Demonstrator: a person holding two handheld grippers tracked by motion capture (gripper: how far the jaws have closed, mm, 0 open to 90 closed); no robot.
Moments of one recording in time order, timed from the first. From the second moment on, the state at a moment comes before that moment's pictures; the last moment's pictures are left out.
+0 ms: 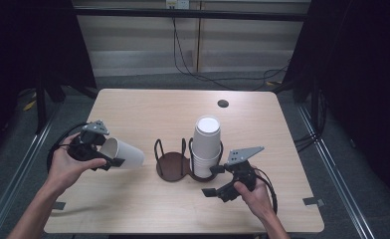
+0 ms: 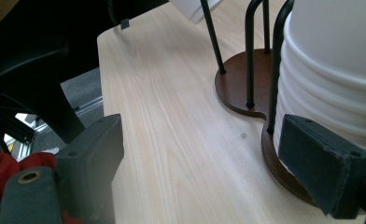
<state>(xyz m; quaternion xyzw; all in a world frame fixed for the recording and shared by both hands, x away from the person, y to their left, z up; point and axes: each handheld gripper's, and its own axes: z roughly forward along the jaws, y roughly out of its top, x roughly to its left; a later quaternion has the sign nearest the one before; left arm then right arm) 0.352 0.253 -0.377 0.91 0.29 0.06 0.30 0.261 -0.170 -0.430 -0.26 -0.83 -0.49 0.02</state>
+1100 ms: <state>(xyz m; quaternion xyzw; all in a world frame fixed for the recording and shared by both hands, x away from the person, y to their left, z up) 0.406 0.194 -0.378 0.94 0.28 0.09 0.17 0.261 -0.170 -0.432 -0.26 -0.84 -0.48 0.01</state>
